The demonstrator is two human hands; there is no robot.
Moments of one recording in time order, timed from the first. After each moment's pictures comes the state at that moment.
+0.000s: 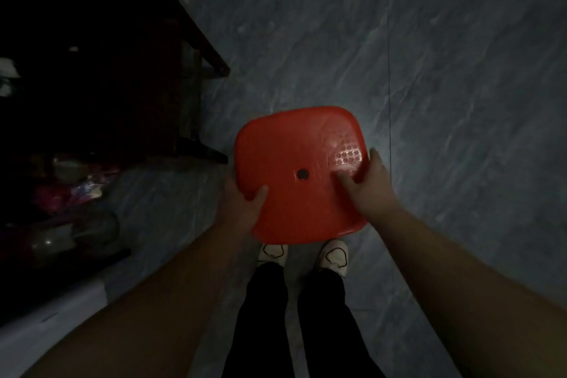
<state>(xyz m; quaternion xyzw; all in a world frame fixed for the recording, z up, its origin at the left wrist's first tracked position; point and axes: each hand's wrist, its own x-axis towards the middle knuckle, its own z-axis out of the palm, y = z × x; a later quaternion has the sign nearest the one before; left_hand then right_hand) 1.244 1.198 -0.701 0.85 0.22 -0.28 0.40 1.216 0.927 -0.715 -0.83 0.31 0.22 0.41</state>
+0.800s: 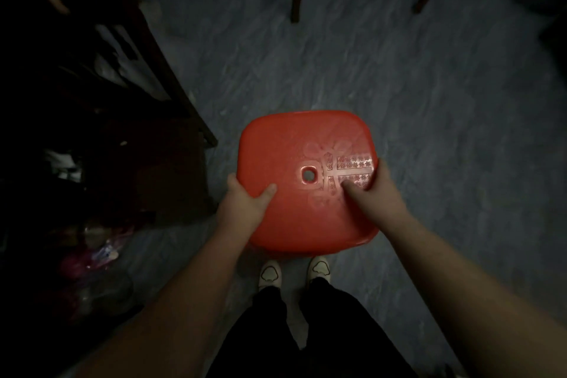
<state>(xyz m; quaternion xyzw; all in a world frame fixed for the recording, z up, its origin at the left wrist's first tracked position) 1.258 1.192 -0.385 0.88 0.10 -0.24 0.39 1.175 0.951 -0.368 -0.82 0.37 0.04 0.44</state>
